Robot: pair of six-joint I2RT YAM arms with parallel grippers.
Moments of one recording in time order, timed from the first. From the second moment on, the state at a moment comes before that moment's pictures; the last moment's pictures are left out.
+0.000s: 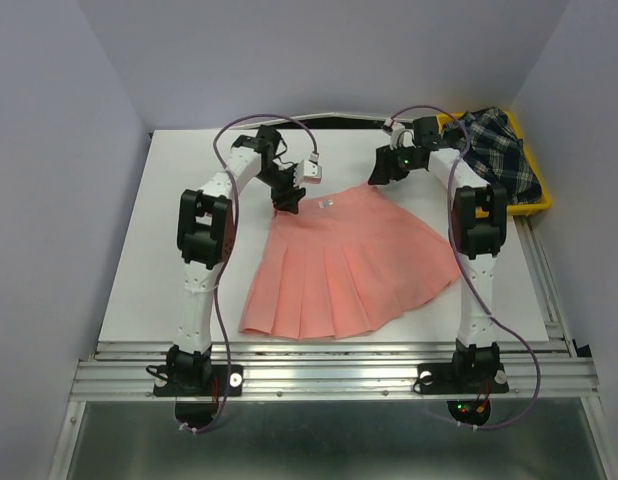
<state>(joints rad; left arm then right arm) -0.31 2.37 2.11 -1.05 0.71 1.21 0.09 2.44 2.06 -0.54 -0.71 -0.19</state>
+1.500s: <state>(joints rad) -0.20 2.19 1.82 -0.73 0.65 0.49 0.17 2.46 2.14 -0.65 -0.48 -0.43</state>
